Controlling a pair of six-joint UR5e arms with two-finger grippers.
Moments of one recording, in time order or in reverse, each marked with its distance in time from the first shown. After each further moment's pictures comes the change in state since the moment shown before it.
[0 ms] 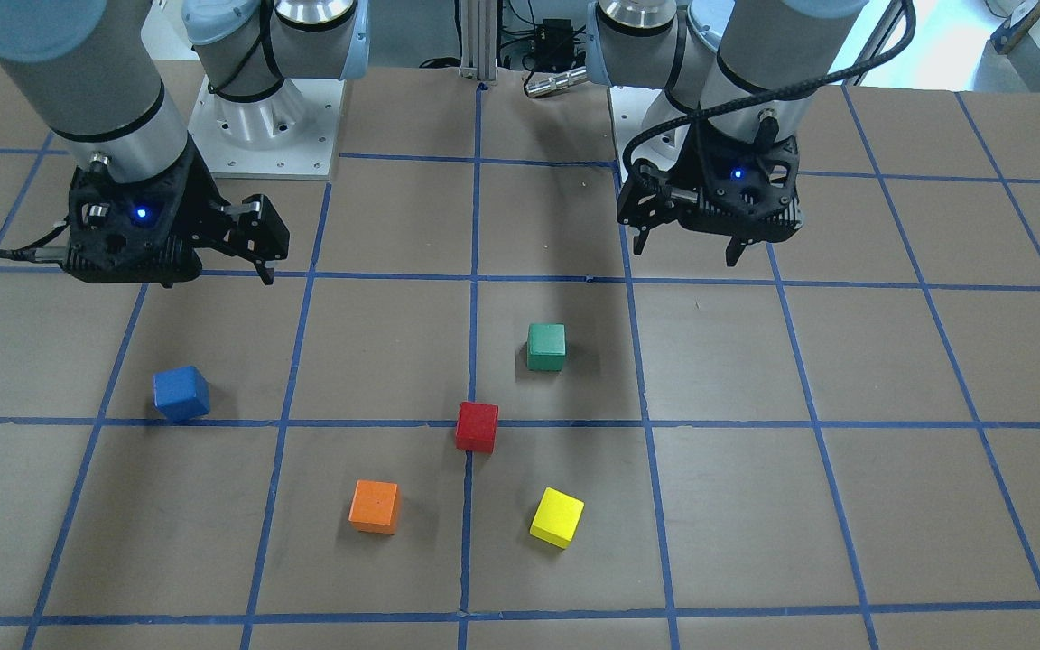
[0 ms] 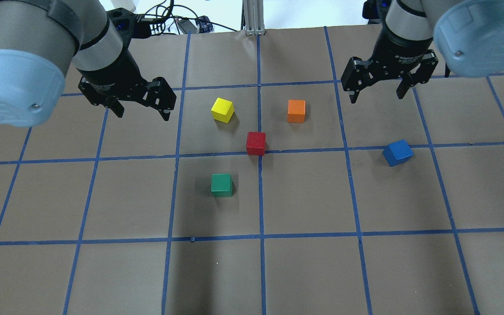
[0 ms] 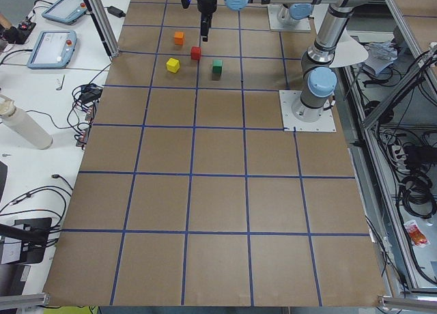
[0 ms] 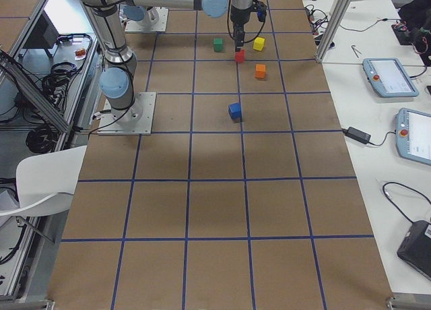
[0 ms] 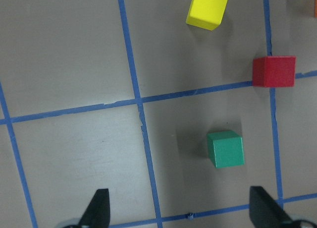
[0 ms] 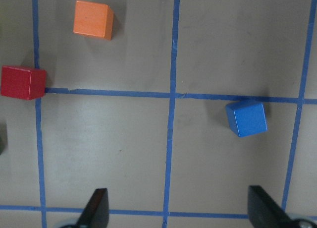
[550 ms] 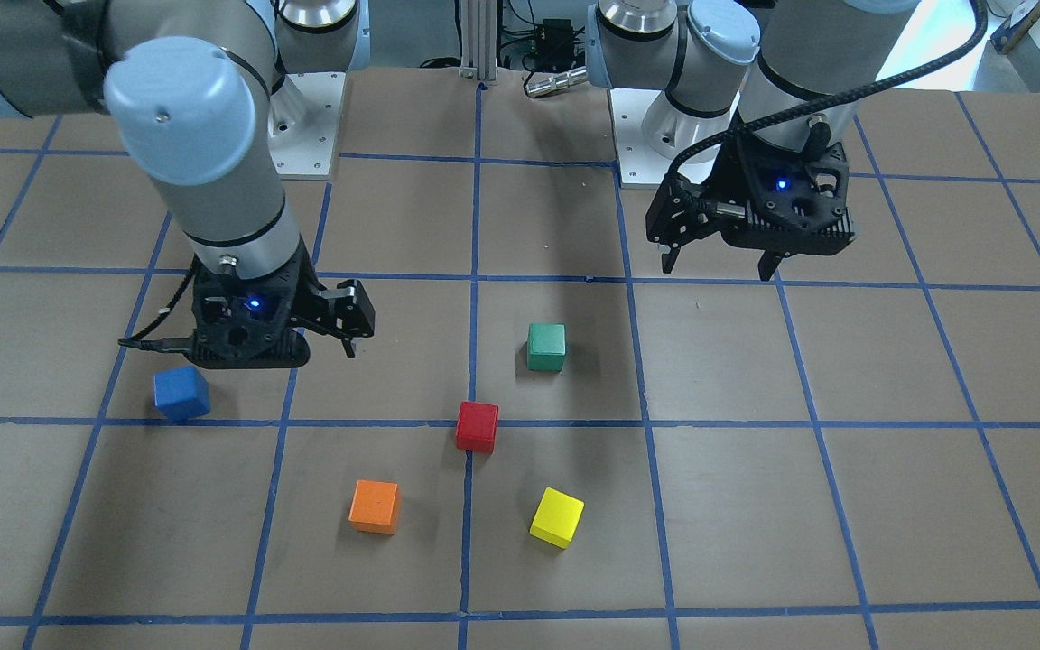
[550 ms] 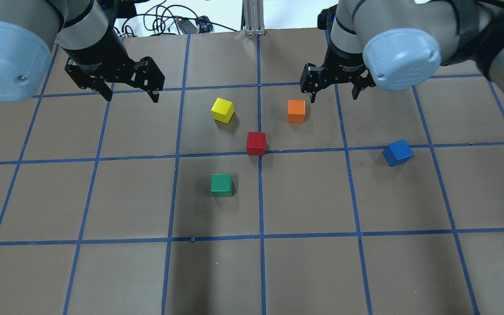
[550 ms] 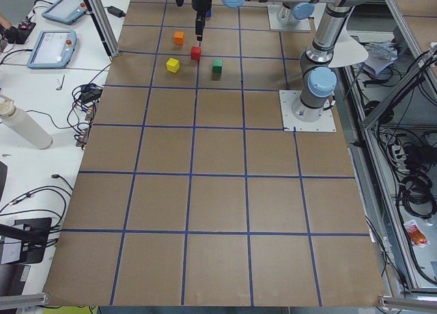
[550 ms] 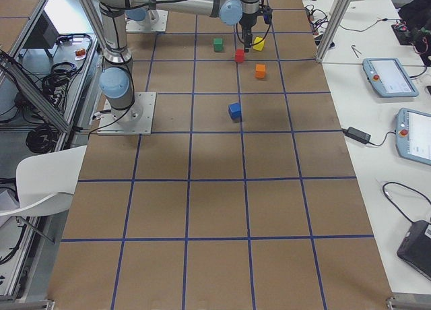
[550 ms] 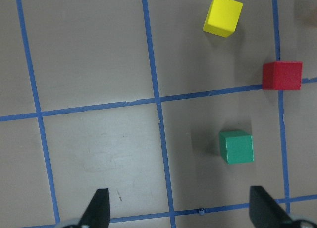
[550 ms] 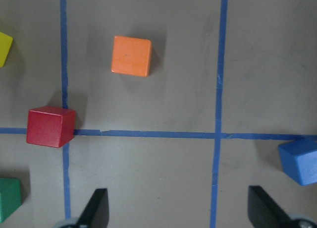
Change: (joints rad) left arm 0.031 -0.058 0.088 -0.011 0.008 -0.012; right arm 0.131 0.146 -0.005 -0.185 0.013 0.149
